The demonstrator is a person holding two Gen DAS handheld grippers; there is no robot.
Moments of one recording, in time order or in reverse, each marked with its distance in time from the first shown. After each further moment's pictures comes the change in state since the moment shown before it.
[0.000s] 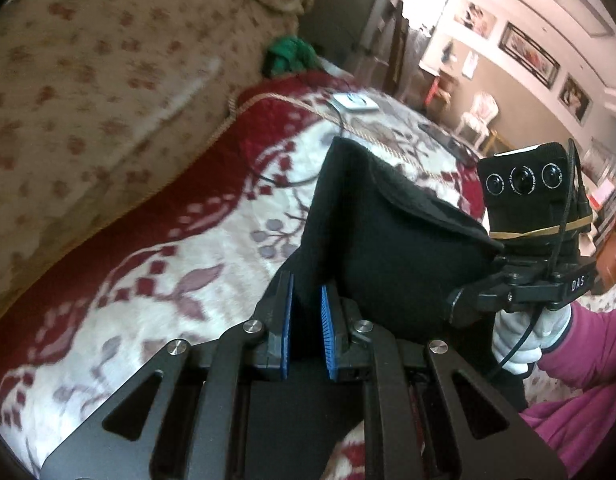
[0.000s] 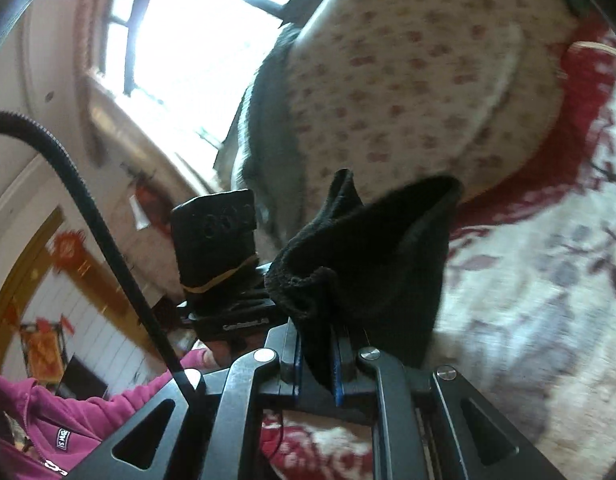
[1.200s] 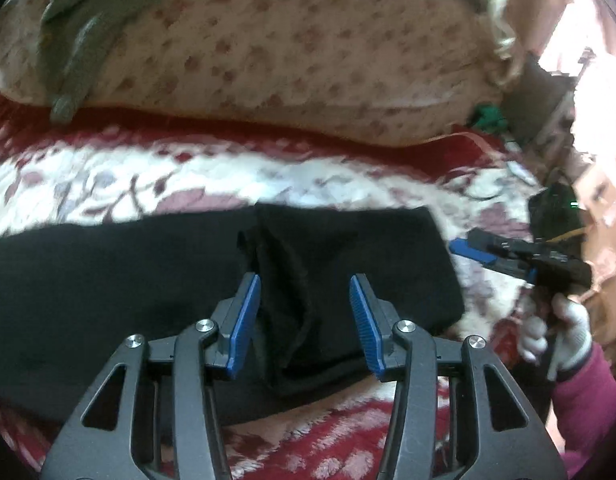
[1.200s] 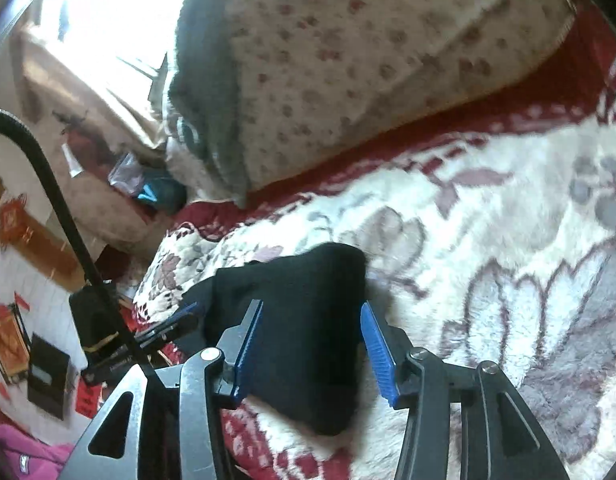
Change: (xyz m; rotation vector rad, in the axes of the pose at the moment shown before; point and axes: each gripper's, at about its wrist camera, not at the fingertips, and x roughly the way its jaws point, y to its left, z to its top) left arm -0.108 0.048 -0.186 -0.604 -0.108 0.499; right arm 0.122 -0.048 -0.025 0.078 0.278 -0.213
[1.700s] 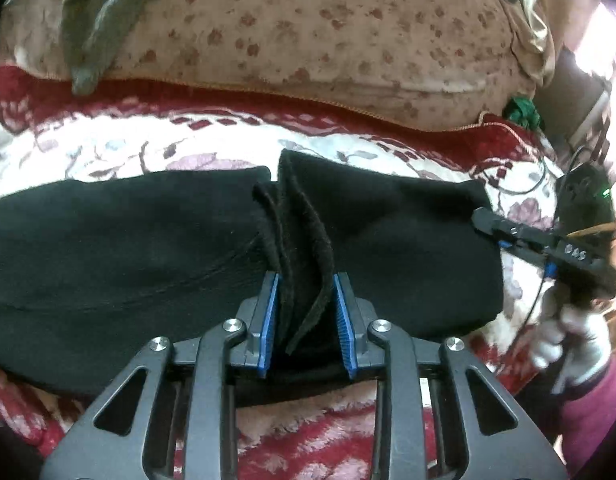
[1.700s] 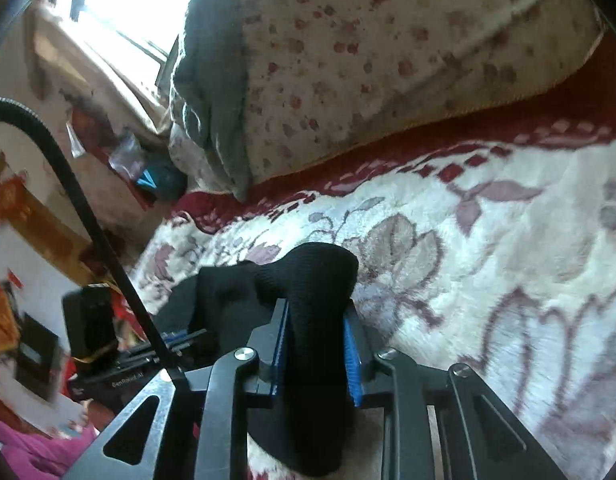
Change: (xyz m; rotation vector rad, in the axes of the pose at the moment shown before) left arm 0.010 -0.016 -0.015 -0.026 0.015 0.078; right arm 0.004 0.003 0.000 -0.111 -0.005 -0.034
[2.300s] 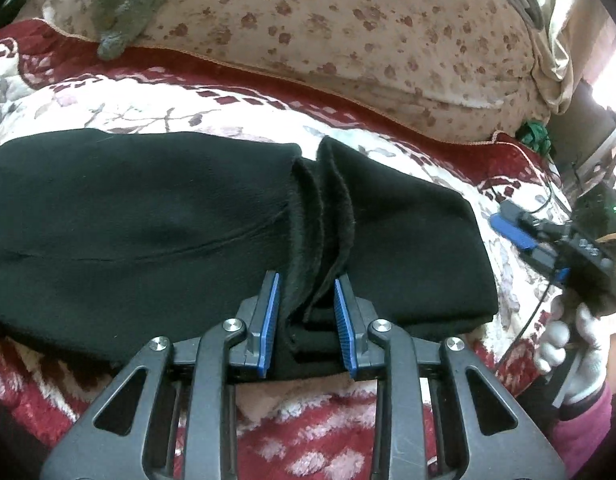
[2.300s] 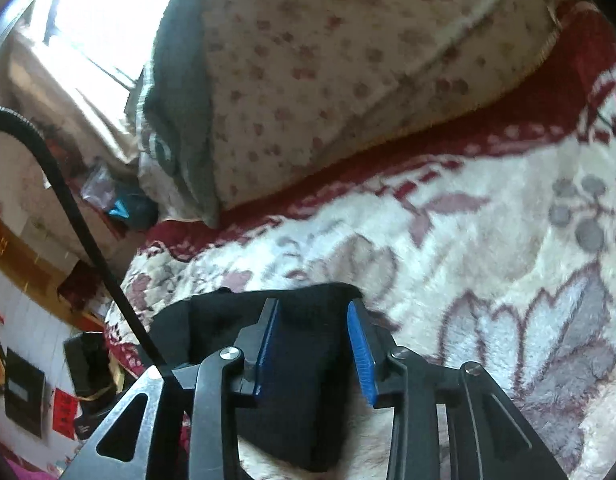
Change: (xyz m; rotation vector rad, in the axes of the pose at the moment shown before) left arm -0.001 0.019 -0.014 -0.130 0.011 -0.008; right arm -0.022 -0.005 0.006 0.071 -0.072 -0.078
